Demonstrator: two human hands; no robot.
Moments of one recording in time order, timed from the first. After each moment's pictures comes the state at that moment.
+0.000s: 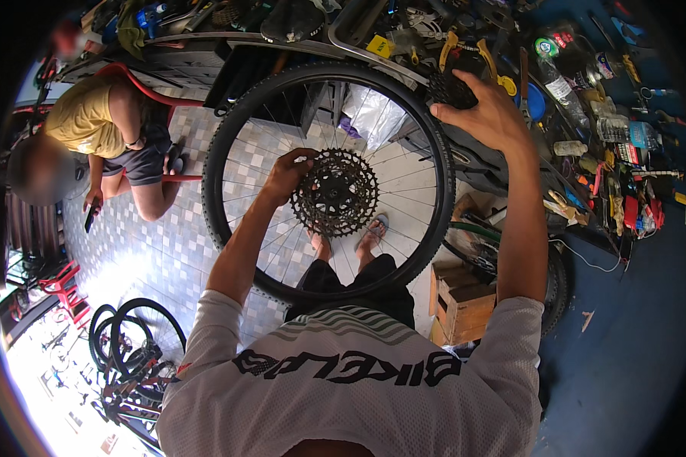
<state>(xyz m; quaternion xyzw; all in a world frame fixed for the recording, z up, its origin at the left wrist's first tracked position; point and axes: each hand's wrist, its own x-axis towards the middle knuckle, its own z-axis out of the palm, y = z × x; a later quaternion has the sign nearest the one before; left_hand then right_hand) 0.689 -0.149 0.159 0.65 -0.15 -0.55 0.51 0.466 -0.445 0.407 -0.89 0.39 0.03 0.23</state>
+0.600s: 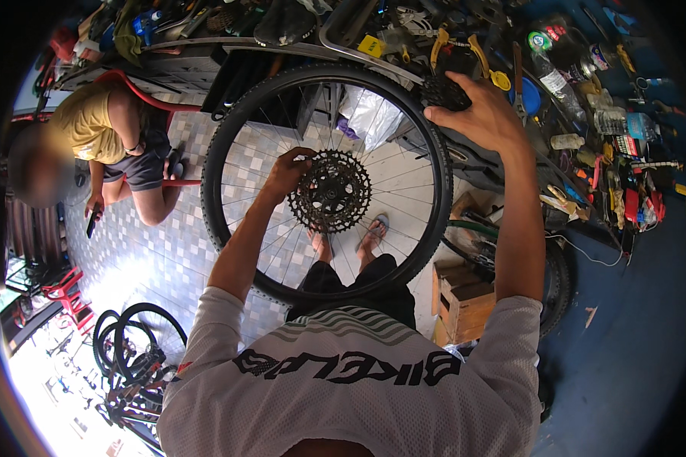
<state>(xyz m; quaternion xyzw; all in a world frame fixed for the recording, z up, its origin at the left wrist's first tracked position) 0.697 -0.153 0.146 0.73 -0.24 -0.50 0.41 0.452 -0.448 0.397 -0.91 0.37 0.03 0.19</state>
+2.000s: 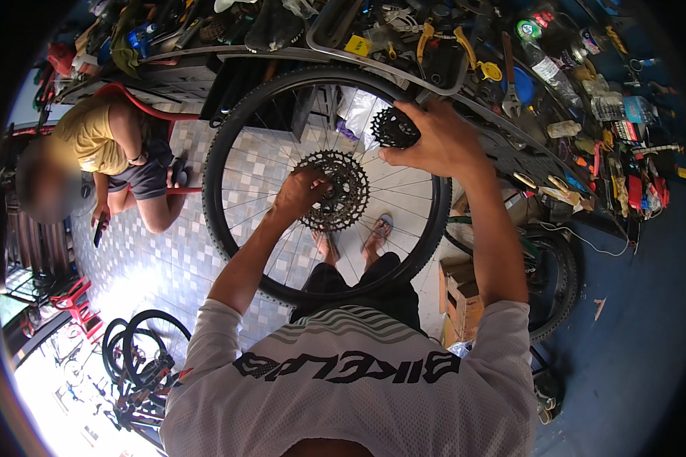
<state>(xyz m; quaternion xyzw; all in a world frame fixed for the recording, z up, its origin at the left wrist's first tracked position) 0.645 -0.152 0.189 0.72 -0.52 -0.31 0.34 0.452 -0.387 0.381 -0.92 0.32 0.06 0.21</state>
